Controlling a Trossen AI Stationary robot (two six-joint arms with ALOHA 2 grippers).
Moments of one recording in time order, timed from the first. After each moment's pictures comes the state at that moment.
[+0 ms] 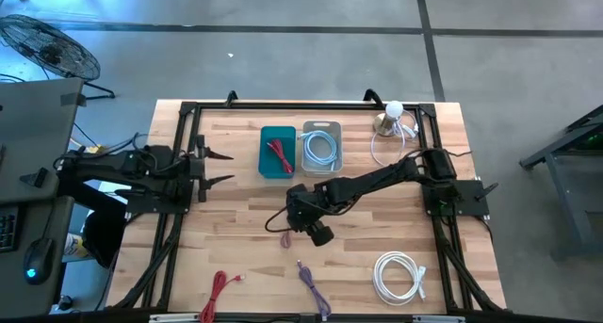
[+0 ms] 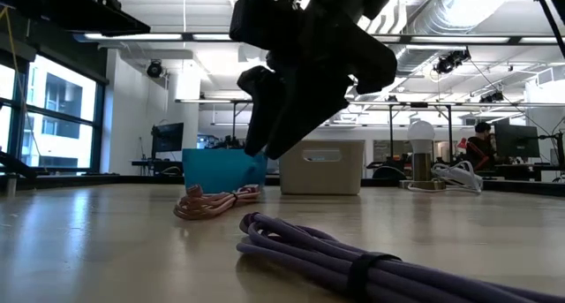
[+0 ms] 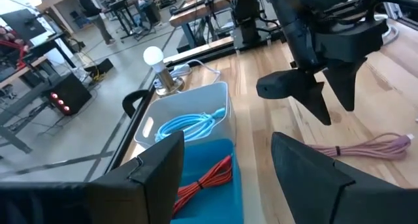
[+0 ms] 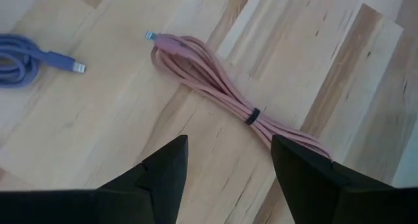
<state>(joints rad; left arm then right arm) -0.11 0.30 0.45 -0.35 -0.27 0.31 0.17 2.05 1.50 -0.49 -0.08 -0.36</state>
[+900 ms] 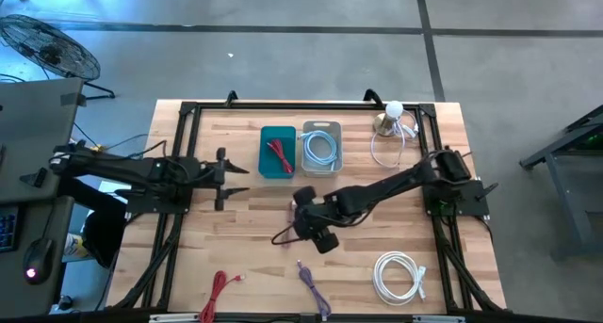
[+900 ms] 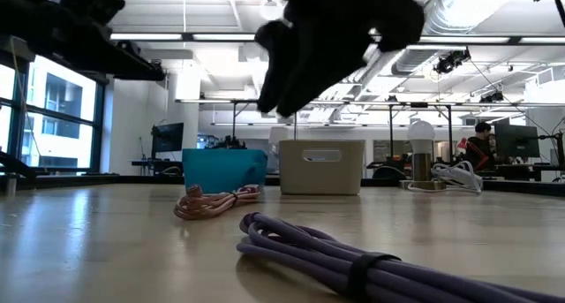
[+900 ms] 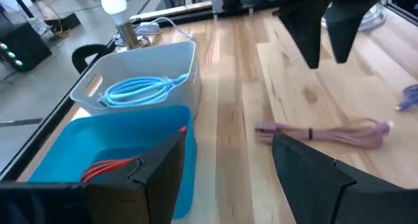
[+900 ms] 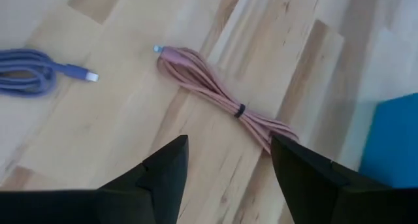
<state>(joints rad) -0.11 0.54 0.29 -0.06 -0.21 0.12 0.28 1.95 1.50 -0.56 0.13 -0.26</state>
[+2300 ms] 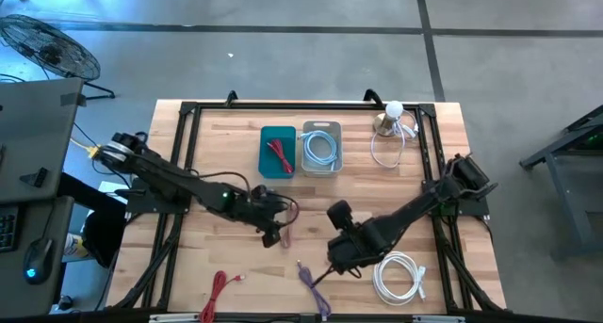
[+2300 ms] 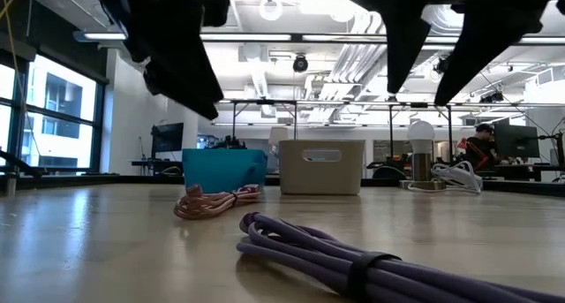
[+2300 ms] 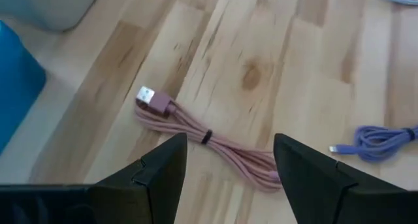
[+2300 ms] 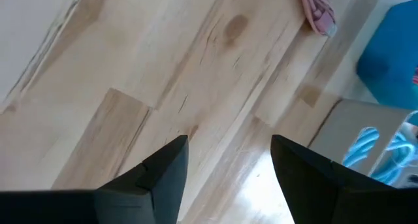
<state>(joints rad) -0.36 1.53 0.95 -0.31 -0.30 -0.66 0.53 1.88 1.49 -1.08 0.43 -0.09</state>
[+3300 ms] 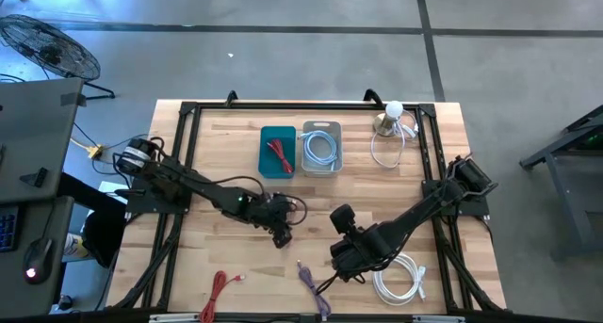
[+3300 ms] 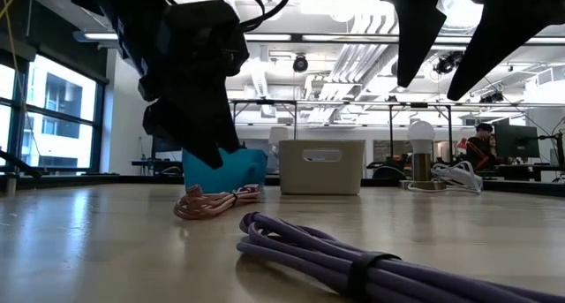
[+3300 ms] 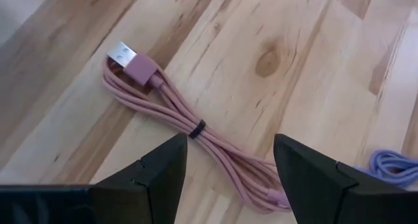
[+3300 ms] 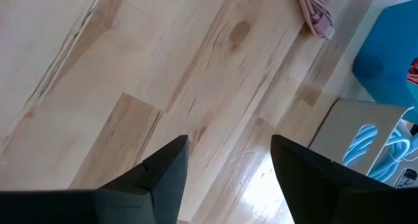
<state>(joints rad) -0.32 1.68 0.98 -0.24 -0.21 -0.86 0.58 1.88 1.49 -1.08 0.46 -0.02</state>
